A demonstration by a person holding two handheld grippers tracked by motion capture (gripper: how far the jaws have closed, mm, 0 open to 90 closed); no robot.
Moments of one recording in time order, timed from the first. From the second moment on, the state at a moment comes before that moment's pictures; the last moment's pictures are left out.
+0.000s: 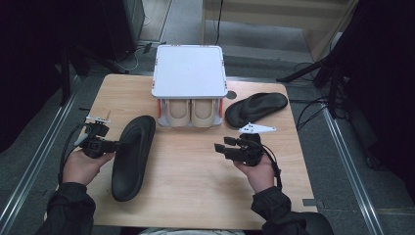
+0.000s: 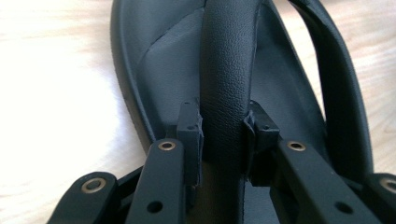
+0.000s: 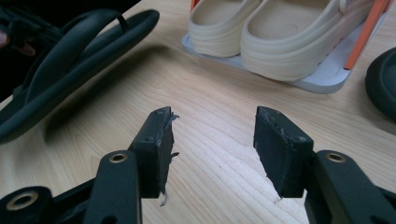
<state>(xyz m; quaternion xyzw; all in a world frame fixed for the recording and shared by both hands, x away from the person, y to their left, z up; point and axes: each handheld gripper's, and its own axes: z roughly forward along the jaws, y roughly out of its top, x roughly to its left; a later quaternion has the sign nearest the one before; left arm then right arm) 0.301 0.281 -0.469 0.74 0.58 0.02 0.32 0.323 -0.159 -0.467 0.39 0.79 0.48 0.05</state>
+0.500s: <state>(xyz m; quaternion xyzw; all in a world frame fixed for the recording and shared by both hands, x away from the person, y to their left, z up) 0.284 0.226 -0.478 0.76 0.57 0.00 0.33 0.333 -0.153 -0.464 0.38 0.79 0.48 0.05</state>
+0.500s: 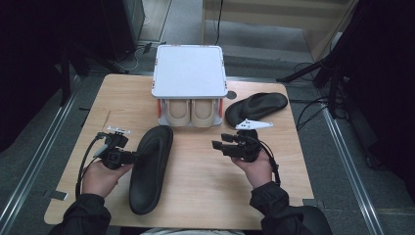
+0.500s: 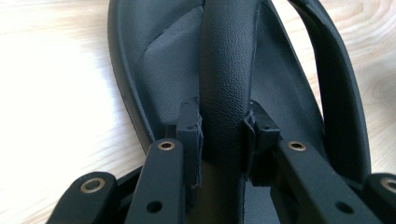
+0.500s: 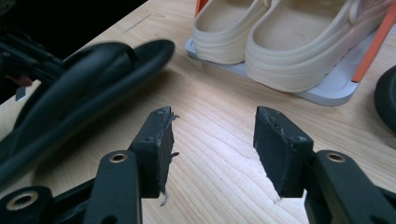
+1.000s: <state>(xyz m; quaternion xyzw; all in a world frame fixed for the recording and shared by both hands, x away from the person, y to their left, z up) 0.294 0.198 -0.502 0.76 0.56 -0.05 0.32 0.335 -0.153 -0.465 0.37 0.79 0.48 0.04</state>
